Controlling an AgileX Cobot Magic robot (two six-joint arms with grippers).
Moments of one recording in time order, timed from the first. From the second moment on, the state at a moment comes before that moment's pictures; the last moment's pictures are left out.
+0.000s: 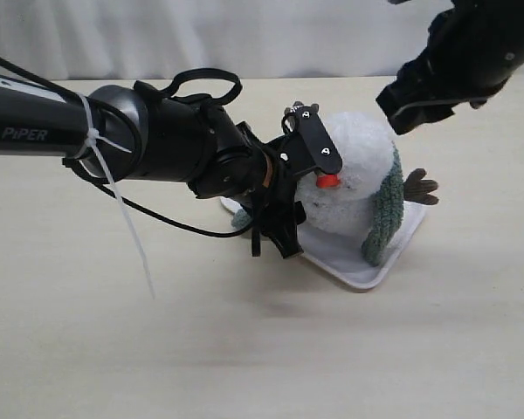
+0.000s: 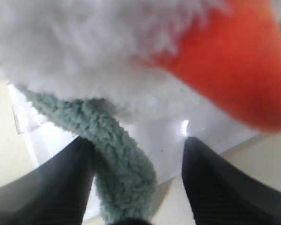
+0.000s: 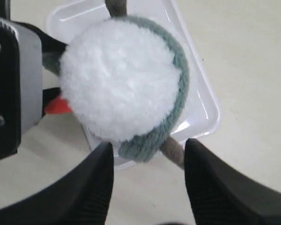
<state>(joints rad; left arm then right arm) -0.81 2.03 -1.28 0.32 0.32 0.17 0.31 1.52 -1.35 0.03 1.06 -0.19</state>
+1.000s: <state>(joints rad) -0.81 2.00 -1.28 0.31 0.26 0.17 0.31 1.56 -0.87 0.10 0.50 -0.13</state>
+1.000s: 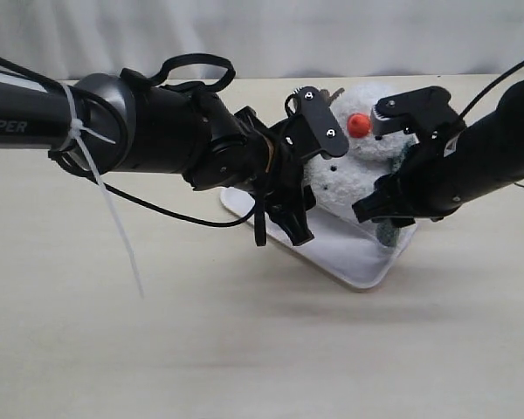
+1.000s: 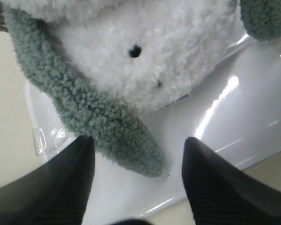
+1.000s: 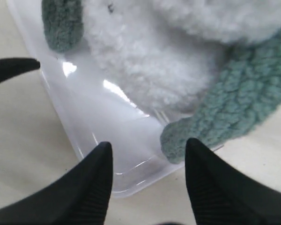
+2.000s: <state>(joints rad) -0.79 2.12 -1.28 0.26 0.17 0.11 0.24 1.70 -0.88 0.06 0.46 -0.05</state>
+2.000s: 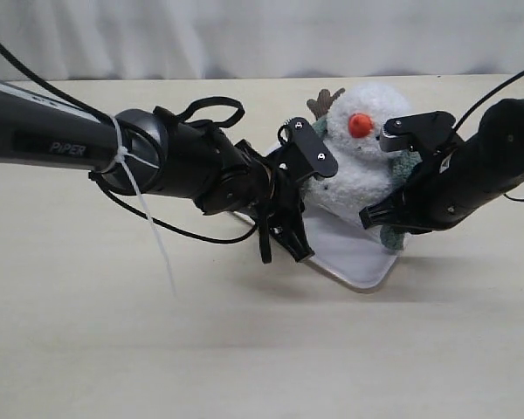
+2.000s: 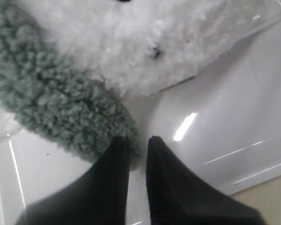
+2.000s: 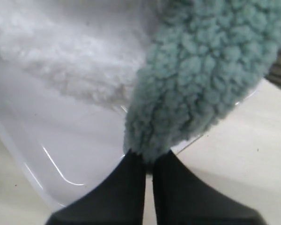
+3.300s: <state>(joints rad) -0.77 2.12 -1.28 0.26 0.23 0.06 0.24 1.77 -0.86 0.82 0.52 -0.83</state>
